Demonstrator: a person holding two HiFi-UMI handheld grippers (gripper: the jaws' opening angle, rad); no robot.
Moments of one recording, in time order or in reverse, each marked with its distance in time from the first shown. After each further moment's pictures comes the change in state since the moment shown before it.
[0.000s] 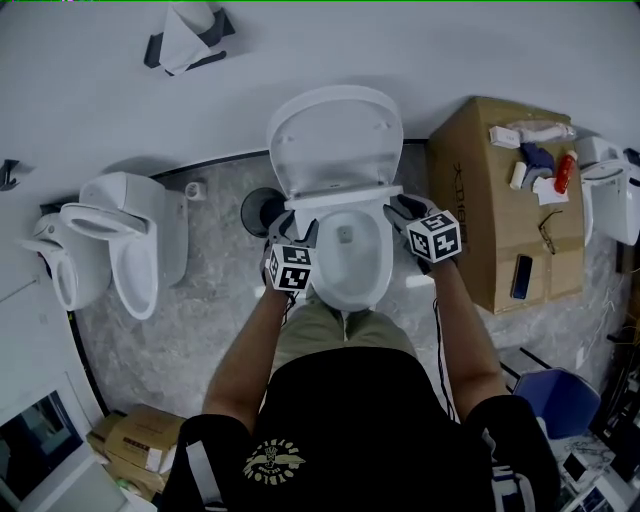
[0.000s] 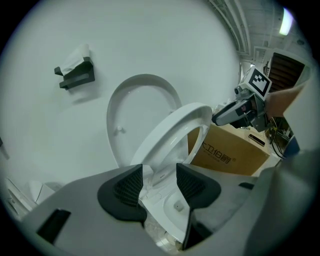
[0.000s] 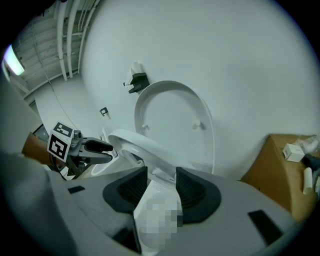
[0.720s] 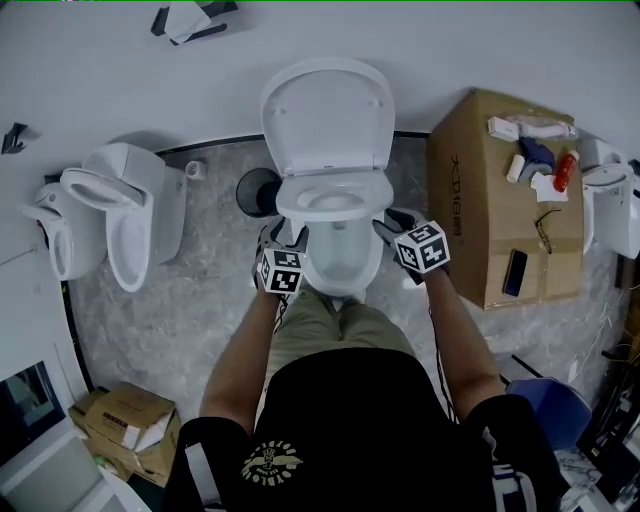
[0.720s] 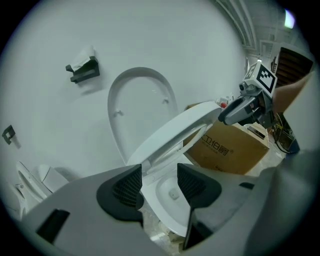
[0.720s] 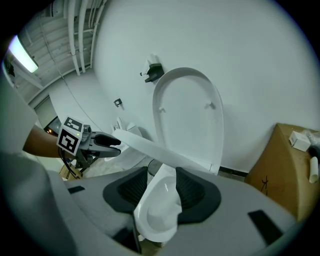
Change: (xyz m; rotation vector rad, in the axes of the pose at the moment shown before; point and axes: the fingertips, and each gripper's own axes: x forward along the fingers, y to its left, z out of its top) left arm -0.033 -0.059 -0.073 -0.033 0.061 0.070; right arm -0.034 0.036 -0.090 -0.071 0.077 0.118
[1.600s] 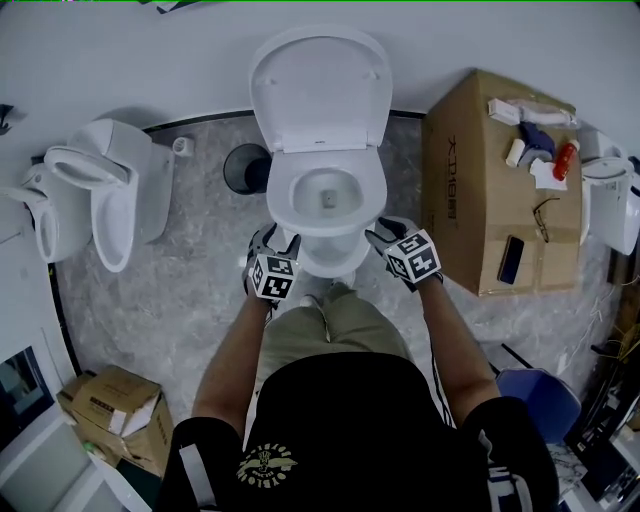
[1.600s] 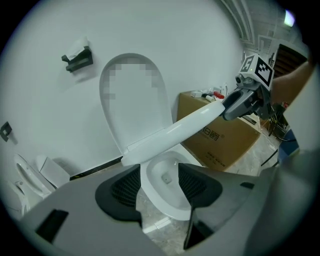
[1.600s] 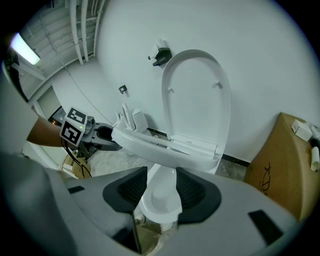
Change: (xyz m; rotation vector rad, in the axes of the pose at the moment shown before) left arm -0.010 -0.049 -0.079 0.022 0.094 -0.048; right arm -0.005 0.028 -0.086 -0.044 0.125 0.031
